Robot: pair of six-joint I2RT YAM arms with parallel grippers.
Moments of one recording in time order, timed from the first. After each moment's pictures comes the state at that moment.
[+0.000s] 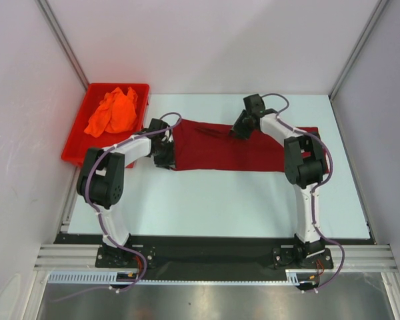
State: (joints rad) left arm -0.28 1.87 1.20 -0.50 0.14 -0.31; right arm 0.34 2.22 1.74 -0.46 -0.15 0.90
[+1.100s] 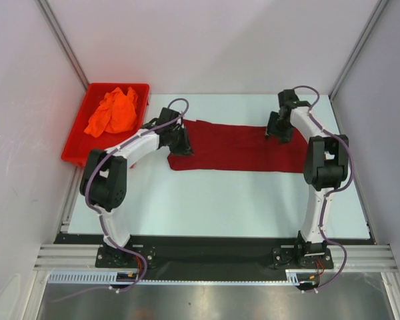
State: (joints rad) left arm -0.38 1.85 1.33 -0.45 0.26 -0.52; right arm 0.11 2.10 1.74 -0.78 0.00 0.37
